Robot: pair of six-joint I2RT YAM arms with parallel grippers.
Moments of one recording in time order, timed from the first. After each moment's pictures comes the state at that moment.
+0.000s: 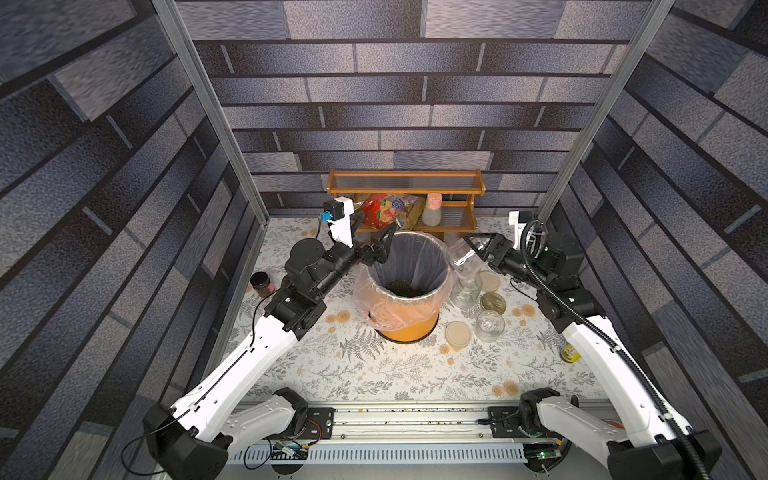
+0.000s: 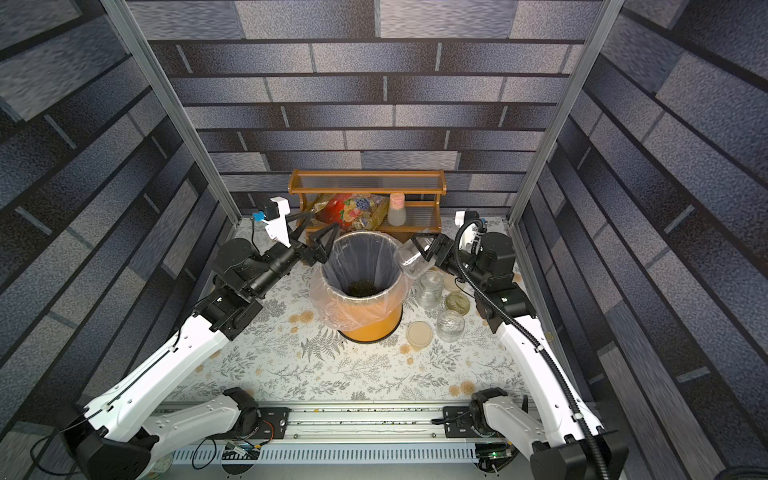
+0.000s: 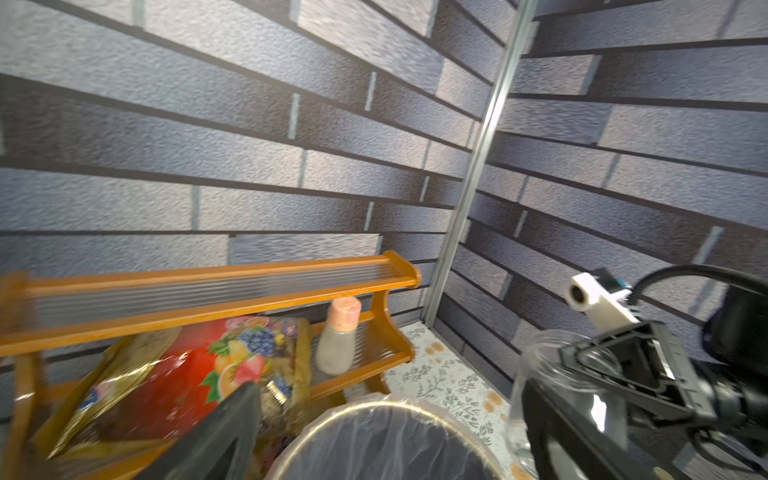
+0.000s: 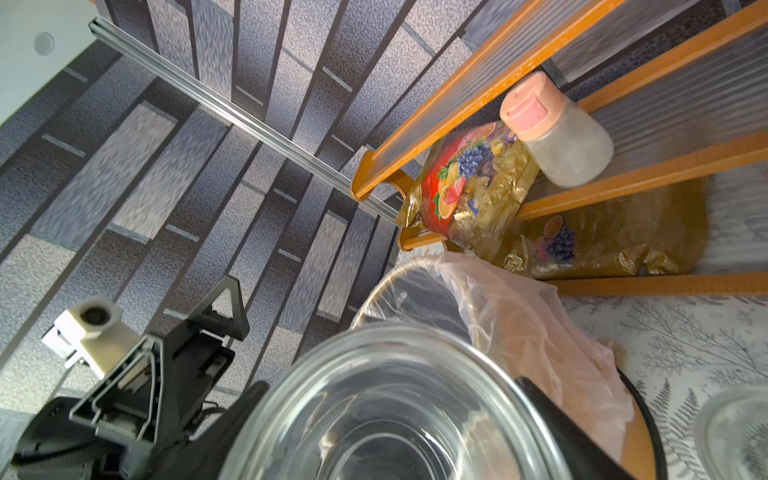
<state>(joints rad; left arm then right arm) -0.54 1.05 1.06 0.11 0.07 -0.26 0.24 0.98 0.98 -0.17 -0.58 0.81</state>
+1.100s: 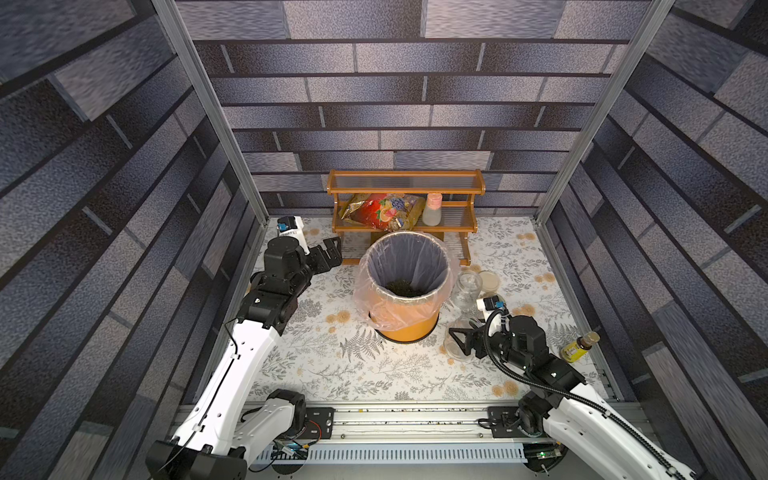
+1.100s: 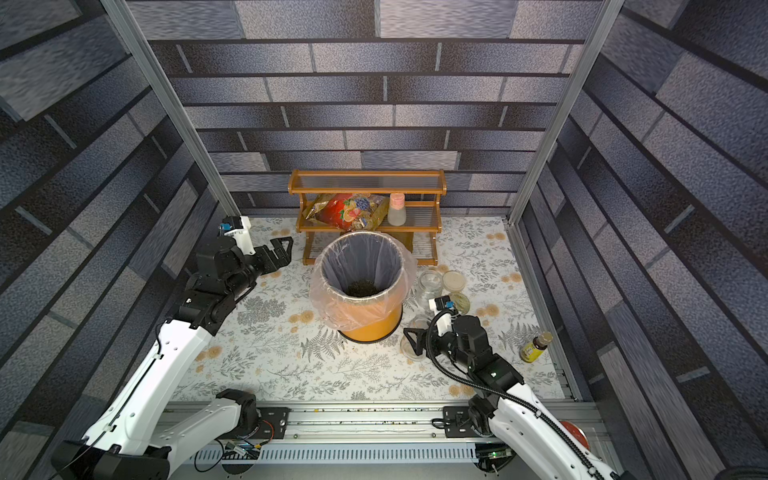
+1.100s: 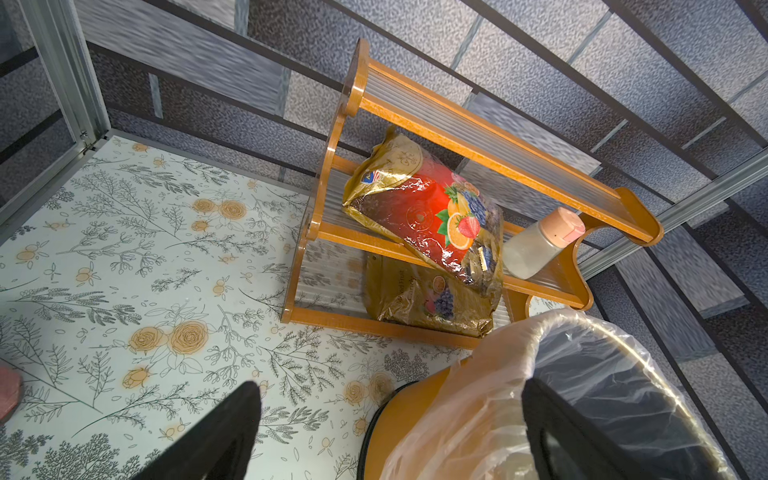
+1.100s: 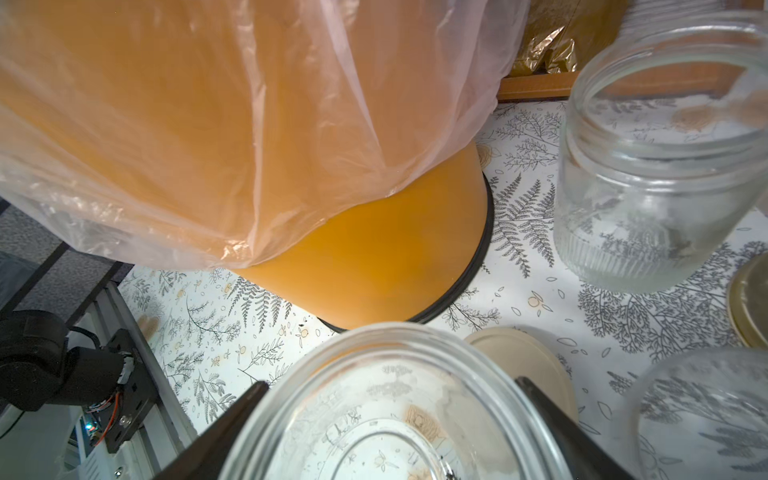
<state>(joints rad) -0.20 1.00 1.03 -0.37 0.05 -0.45 0.58 0.56 0.29 -0.20 -0.23 0.35</state>
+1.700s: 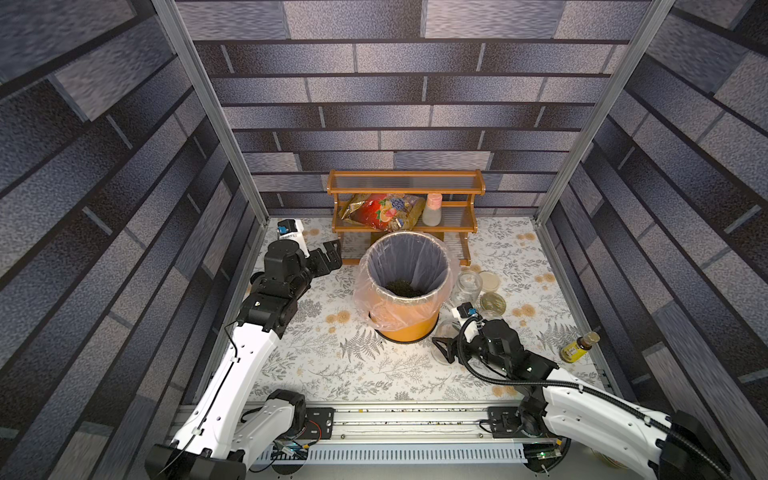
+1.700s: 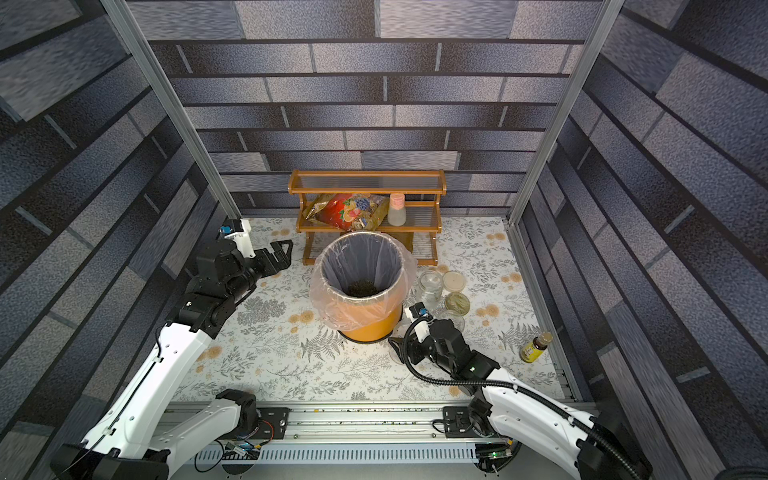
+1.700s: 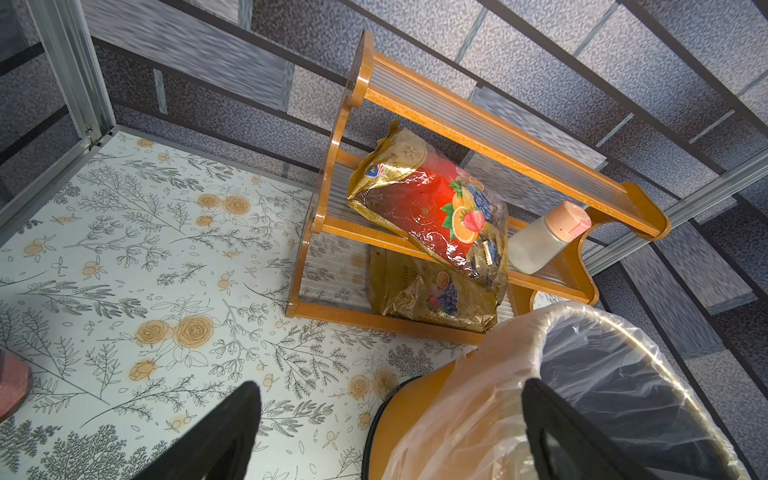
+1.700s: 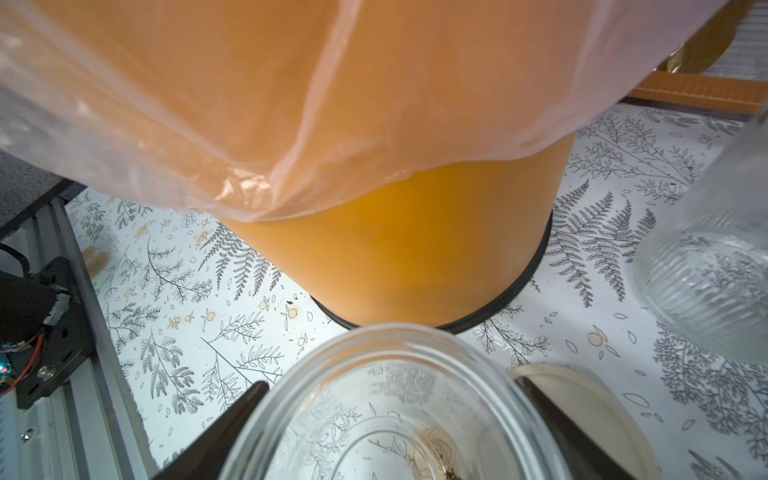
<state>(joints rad) -0.20 0.98 1.01 -0.37 0.05 -0.45 0.80 0.82 0.25 0.06 -0.10 0.24</state>
